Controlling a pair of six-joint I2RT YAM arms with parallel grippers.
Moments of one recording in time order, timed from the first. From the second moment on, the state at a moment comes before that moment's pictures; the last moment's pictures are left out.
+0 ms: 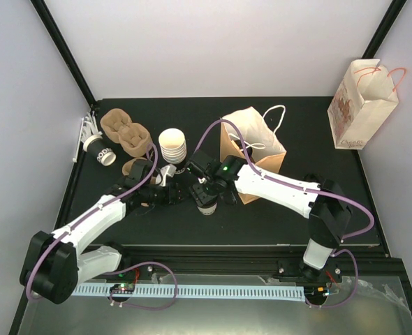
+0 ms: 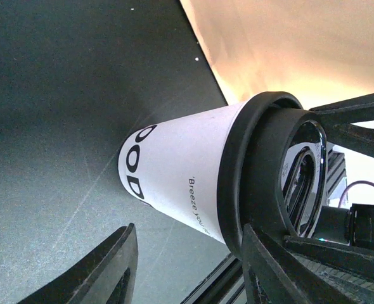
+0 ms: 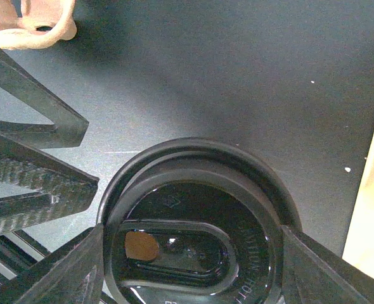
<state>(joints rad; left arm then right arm) -0.39 1.10 0.57 -0.32 0.64 -0.57 1.02 1.73 1.46 -0.90 0.08 0.39</state>
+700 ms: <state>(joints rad) -0.39 1.20 0.56 -0.18 0.74 -0.61 0.98 1.73 1.43 -0.88 0.02 0.35</state>
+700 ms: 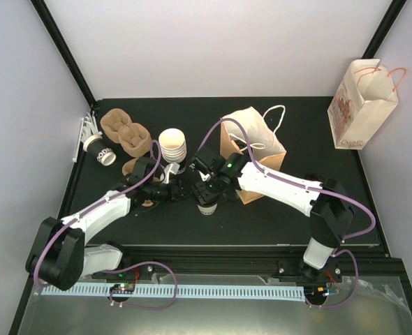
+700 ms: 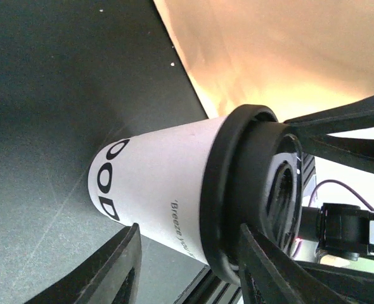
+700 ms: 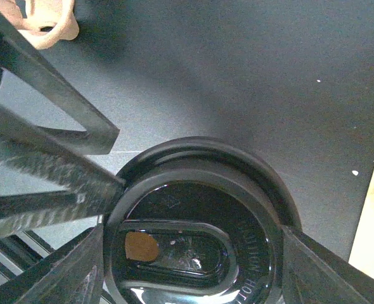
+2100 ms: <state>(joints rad) -0.38 1.32 0.48 0.10 0.82 -0.63 1.02 1.55 1.09 -0.49 0.13 0.46</state>
